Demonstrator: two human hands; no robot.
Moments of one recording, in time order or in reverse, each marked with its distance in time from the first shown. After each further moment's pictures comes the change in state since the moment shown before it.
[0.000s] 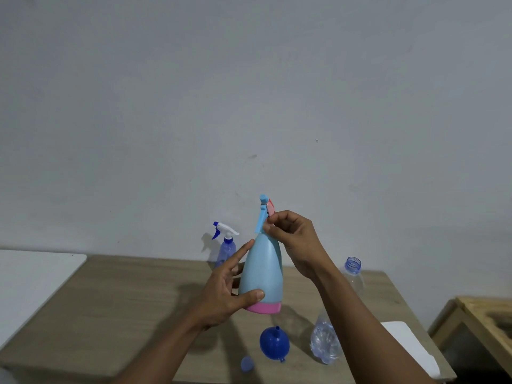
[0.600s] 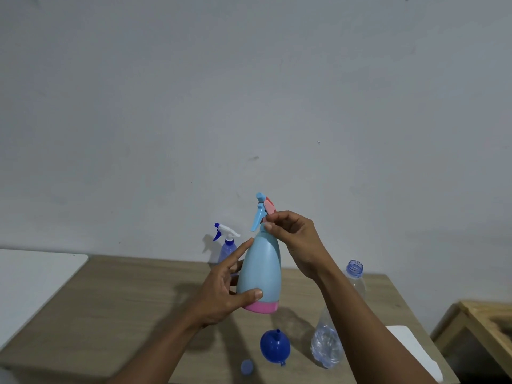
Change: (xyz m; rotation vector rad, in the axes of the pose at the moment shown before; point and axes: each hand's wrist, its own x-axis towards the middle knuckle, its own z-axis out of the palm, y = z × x) left_hand 0.003 0.003 -0.005 0.027 0.022 0.009; right_hand 0.005 -0.003 -0.003 0.004 -0.033 -0.011
